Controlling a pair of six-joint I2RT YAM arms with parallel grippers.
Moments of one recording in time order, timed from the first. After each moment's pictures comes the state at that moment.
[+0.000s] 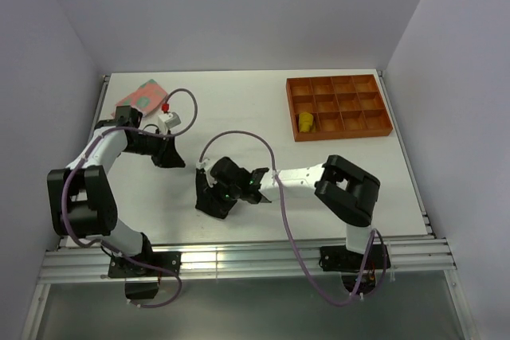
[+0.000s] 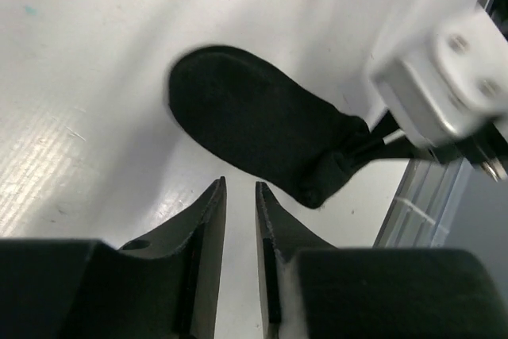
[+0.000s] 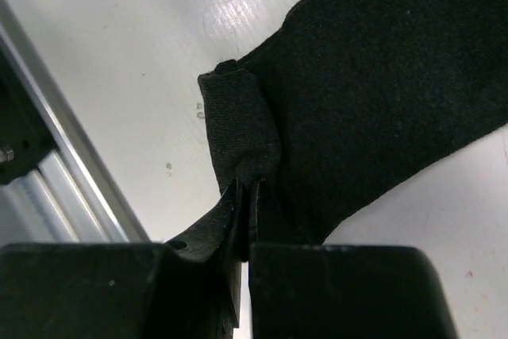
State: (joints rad) left arm 0.08 1.56 1.07 -0.87 0.94 0.76; right arm 1.12 1.85 1.06 -0.03 -0.16 0.32
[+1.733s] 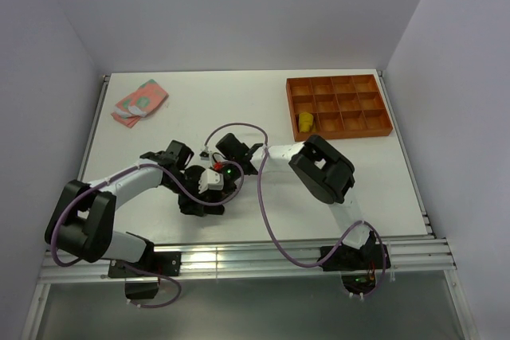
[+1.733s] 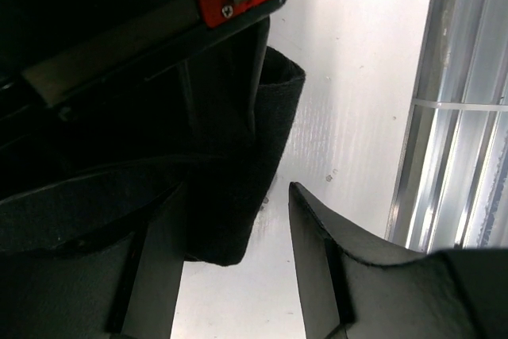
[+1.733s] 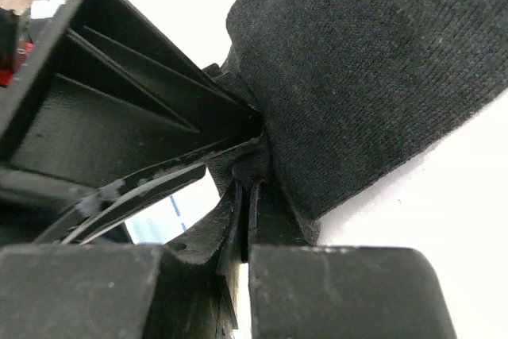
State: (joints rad) left arm -0.41 1.40 0.70 -0.70 0.65 0.95; right arm 0.88 2.13 1.31 -0.17 -0.80 0.46
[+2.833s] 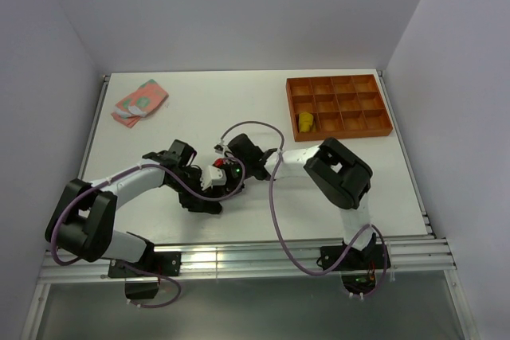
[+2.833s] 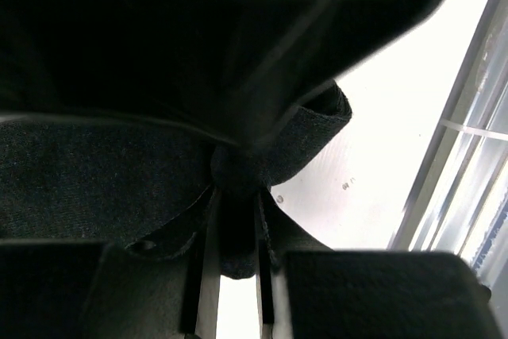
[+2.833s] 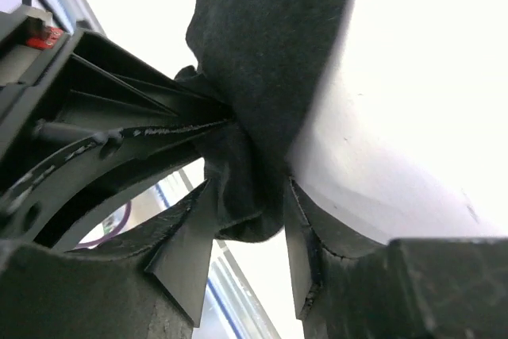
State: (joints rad) left arm -0.43 1.41 0.70 -0.64 0.54 0.77; right arm 0.86 1.99 1.11 0.05 -0.65 0.67
